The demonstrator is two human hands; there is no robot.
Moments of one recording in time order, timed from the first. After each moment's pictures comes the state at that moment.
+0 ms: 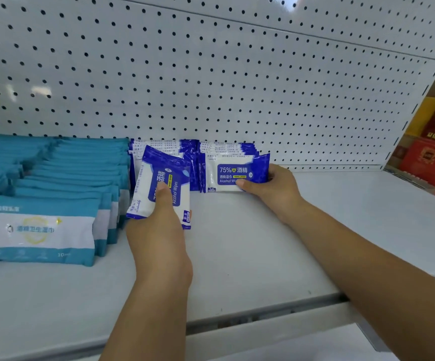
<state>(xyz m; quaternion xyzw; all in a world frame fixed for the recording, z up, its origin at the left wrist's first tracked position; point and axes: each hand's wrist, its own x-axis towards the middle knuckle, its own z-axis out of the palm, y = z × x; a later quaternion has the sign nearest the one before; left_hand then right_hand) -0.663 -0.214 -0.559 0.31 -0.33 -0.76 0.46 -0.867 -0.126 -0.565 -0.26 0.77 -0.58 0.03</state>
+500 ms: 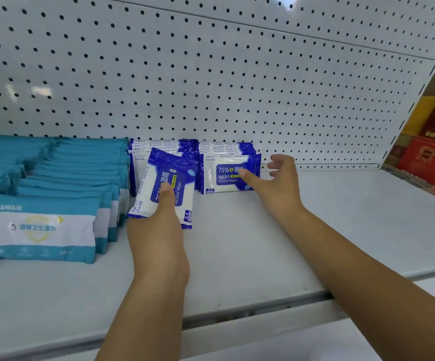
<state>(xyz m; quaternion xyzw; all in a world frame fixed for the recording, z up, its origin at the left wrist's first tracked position) -0.661 -0.216 -0.562 0.30 -0.36 -0.76 0.45 -0.856 -0.127 -0.564 -0.21 0.79 -0.57 -0.10</state>
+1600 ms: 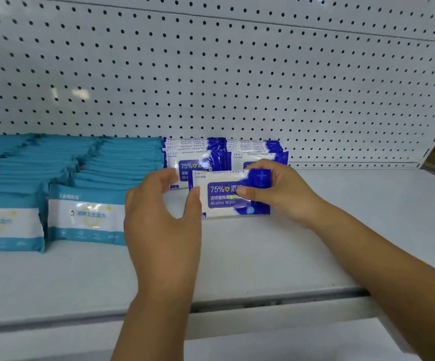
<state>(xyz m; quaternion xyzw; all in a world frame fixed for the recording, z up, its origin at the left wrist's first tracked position) -0.605 -0.214 -0.556 0.31 -0.69 -0.34 0.56 -0.805 -0.126 -0.540 -0.42 0.69 -0.56 0.18</state>
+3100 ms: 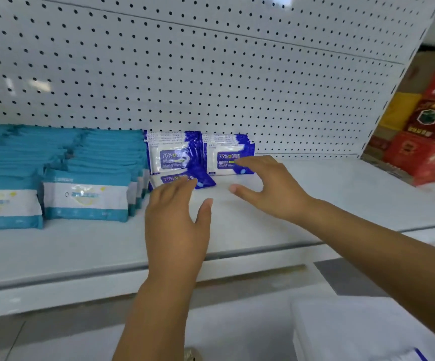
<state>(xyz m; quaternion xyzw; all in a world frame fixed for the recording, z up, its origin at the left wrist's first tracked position) -0.596 -0.183 -0.583 0.21 -0.80 -0.26 0.49 -0.773 -0.064 -0.535 -0.49 0.82 -0.25 -0.16</state>
